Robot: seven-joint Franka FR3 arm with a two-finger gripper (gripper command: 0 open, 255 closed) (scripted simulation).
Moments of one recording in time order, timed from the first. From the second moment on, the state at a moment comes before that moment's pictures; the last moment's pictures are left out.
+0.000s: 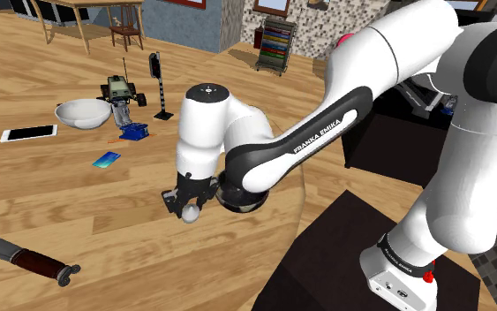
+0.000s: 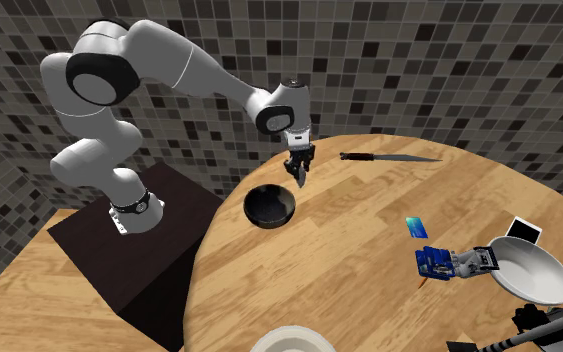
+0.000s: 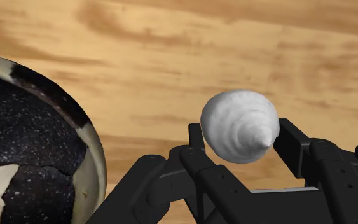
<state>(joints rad) 0.15 0.34 0.64 -2.01 -0.34 2.38 1.16</state>
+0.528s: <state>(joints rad) 0.13 0.28 0.68 -1.97 -0.28 2.29 1.11</state>
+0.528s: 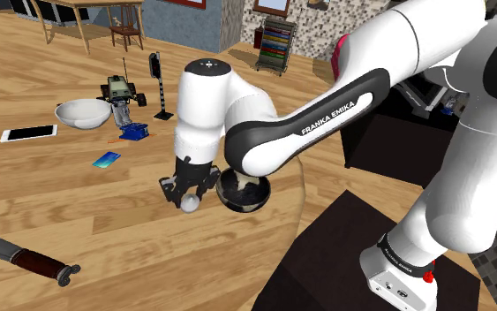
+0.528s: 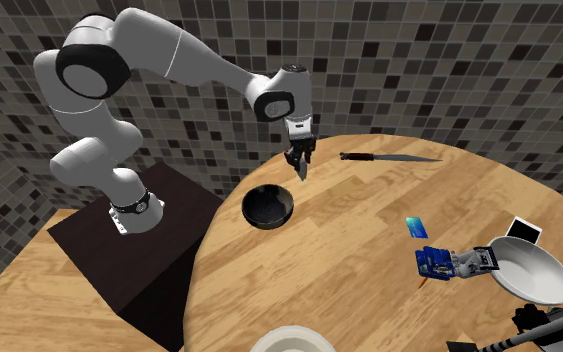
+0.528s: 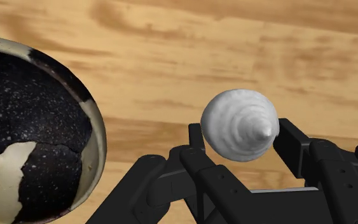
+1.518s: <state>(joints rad) 0.06 0.12 0.70 -1.97 -0.13 2.18 0.98</state>
